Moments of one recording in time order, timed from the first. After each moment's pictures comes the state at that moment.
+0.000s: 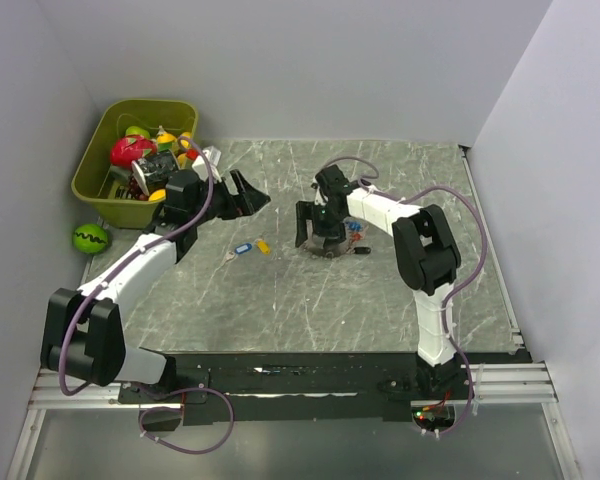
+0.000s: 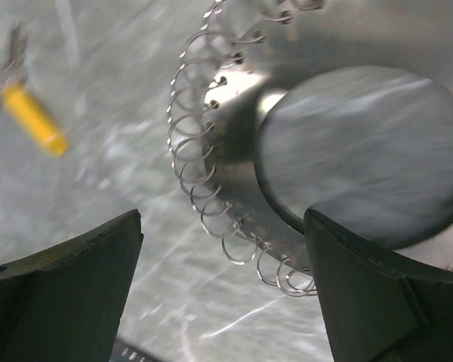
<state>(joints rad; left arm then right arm) -0.29 1.37 0.94 0.15 0.40 -0.58 0.47 2.11 1.58 -0.65 -0.27 0.40</state>
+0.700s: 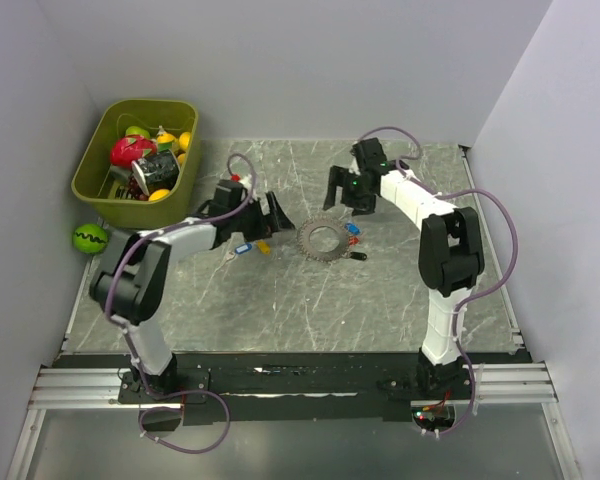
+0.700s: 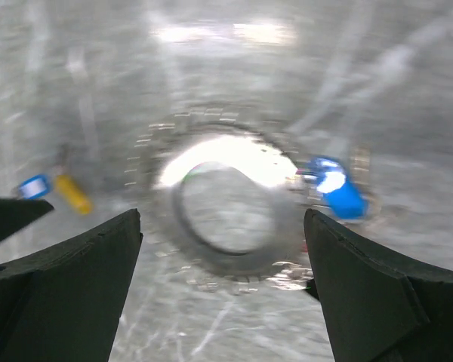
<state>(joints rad) -0.38 1.75 1.04 0.10 0.43 -0.66 0.32 2.01 1.65 -0.63 -0.20 0.41</state>
